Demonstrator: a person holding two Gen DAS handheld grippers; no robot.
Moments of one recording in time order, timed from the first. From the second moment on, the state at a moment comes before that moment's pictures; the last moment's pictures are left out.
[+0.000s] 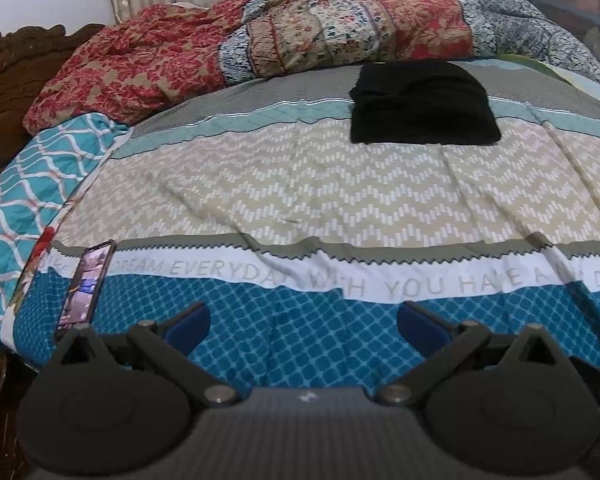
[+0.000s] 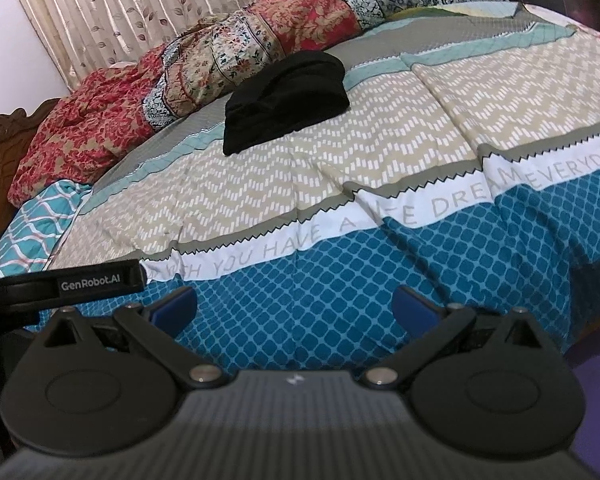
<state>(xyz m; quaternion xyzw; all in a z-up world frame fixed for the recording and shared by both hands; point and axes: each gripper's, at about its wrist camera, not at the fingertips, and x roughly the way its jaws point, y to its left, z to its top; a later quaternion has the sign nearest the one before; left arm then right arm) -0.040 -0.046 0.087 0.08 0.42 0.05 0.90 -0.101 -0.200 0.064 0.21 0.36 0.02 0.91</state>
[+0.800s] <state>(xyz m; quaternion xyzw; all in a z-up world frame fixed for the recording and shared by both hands) -0.035 -0.008 0.079 0.02 0.46 0.05 0.88 -0.104 -0.177 0.083 0.15 0.32 -0.03 0.94</state>
